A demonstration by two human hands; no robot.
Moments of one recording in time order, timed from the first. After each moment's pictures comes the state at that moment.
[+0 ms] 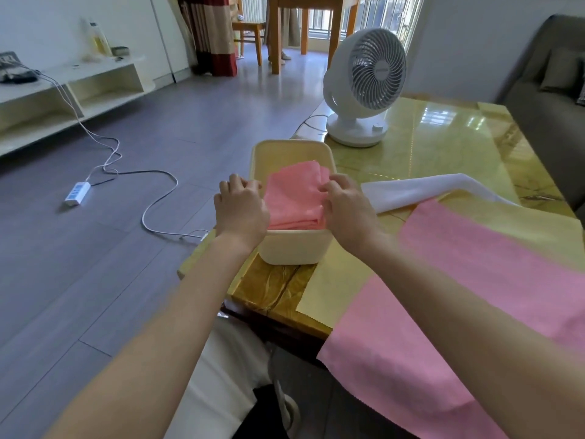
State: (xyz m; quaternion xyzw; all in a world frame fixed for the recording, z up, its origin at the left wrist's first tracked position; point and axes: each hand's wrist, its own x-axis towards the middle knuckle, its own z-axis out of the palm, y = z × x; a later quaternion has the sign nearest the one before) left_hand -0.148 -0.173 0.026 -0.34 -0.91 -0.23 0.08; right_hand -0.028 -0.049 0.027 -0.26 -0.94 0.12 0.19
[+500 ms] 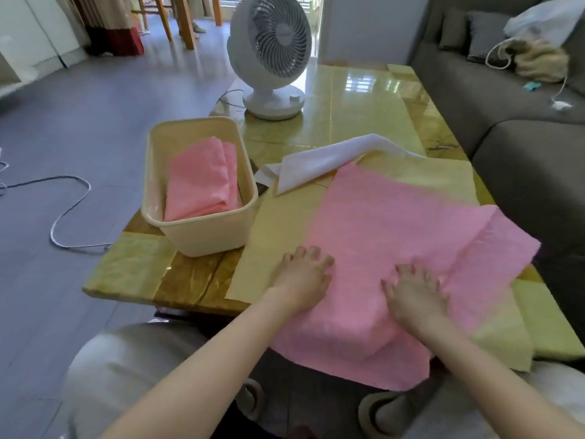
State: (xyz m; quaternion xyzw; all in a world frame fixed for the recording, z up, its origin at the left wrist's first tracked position) left_hand 0.025 -0.101 -0.065 -0.66 -0.74 -0.03 -0.14; right_hand 0.204 -0.033 -0.077 -0.64 -0.76 0.11 -0.05
